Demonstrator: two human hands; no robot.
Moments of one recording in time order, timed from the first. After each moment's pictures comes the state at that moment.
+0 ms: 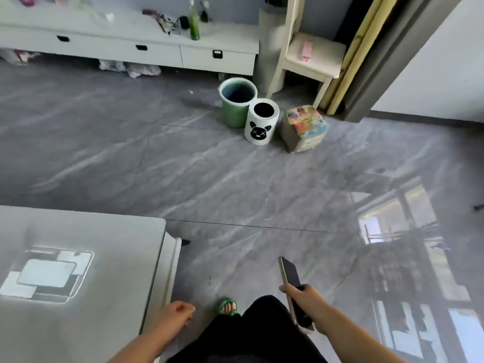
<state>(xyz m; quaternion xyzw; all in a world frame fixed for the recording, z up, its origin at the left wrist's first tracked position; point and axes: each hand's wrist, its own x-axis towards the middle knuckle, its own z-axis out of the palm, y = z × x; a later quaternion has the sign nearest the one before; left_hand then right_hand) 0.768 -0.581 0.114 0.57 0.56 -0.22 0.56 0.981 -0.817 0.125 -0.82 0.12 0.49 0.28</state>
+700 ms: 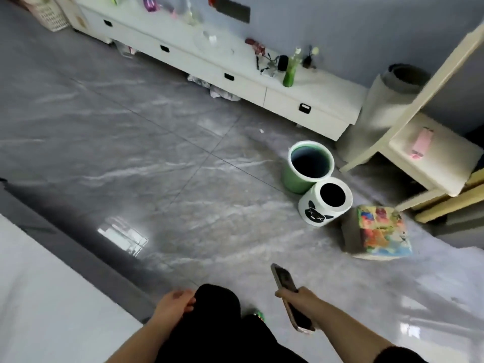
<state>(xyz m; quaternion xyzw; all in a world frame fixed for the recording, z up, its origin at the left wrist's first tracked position) 1.069 -0.318 0.117 0.37 0.69 0.00 0.62 1.363 -0.435 0.130 -0.76 -0.06 0.64 0.08</state>
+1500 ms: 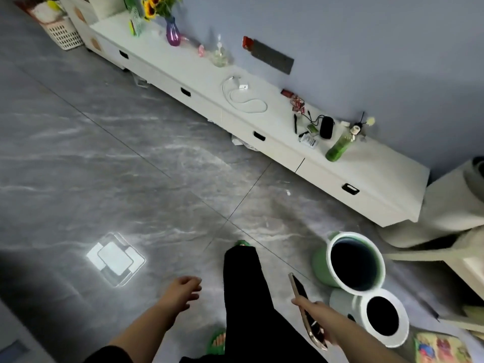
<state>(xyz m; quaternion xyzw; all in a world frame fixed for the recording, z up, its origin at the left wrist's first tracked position) 1.205 0.201 0.130 0.34 0.66 0.00 0.67 1.535 0.042 0.087 -0.75 0.04 0.66 0.03</state>
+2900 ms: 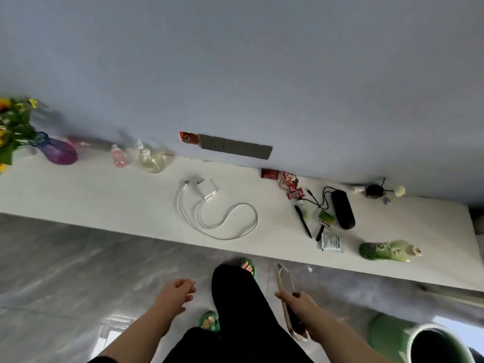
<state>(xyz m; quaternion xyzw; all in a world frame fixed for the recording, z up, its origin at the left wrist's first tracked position) 1.514 0.951 0.096 0.46 0.61 -0.16 0.62 1.707 0.711 0.081 -0.75 0.17 0.59 0.26</state>
